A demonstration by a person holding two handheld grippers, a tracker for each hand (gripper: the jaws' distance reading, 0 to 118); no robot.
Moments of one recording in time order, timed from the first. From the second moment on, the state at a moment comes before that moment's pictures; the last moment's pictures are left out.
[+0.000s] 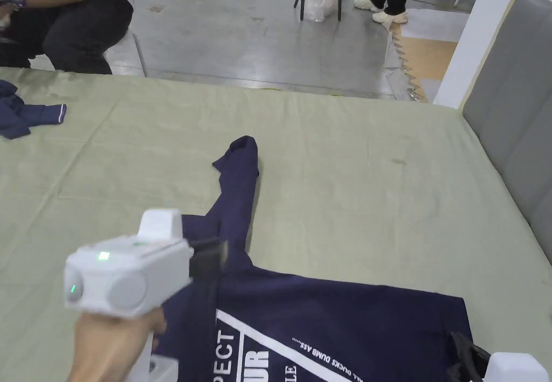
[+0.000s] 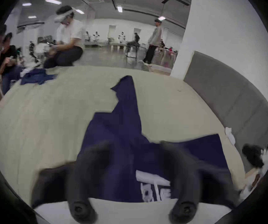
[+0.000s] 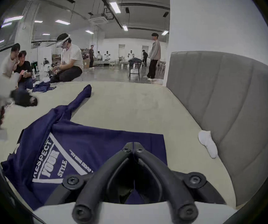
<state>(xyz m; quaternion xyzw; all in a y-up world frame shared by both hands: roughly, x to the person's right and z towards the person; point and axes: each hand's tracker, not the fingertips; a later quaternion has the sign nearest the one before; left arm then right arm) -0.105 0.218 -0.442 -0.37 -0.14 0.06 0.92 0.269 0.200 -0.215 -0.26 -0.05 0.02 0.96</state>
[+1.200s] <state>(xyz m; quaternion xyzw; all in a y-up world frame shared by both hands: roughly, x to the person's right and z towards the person) -0.107 0.293 -0.482 -0.22 -0.05 -0.02 0.97 0.287 0.211 -0.203 -0.25 -0.06 0.00 0.97</state>
